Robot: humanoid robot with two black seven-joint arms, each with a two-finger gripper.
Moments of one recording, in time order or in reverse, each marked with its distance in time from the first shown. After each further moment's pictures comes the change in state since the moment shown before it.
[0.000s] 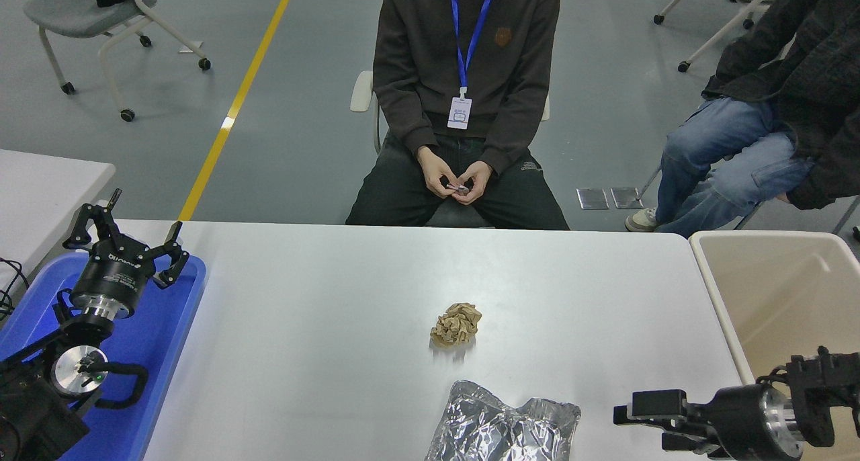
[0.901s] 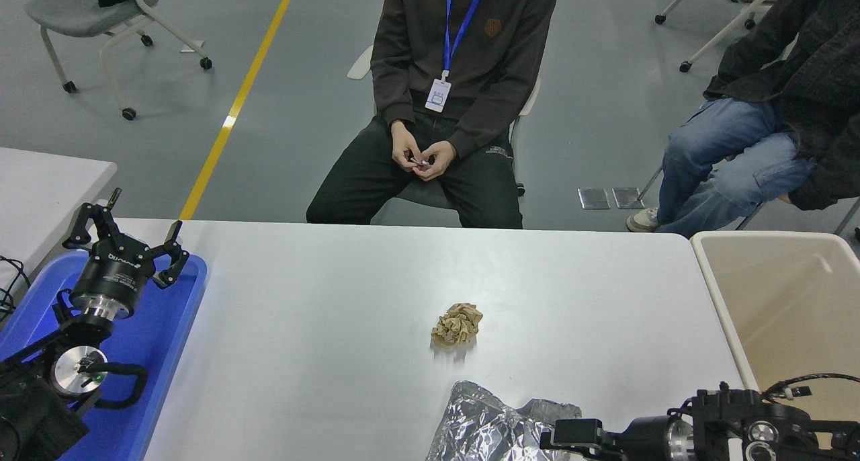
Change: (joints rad) left arm 0.000 0.000 0.000 0.000 0.000 0.000 0.000; right arm -0.081 0.273 -0.005 -0.062 -0.005 -0.168 -0.045
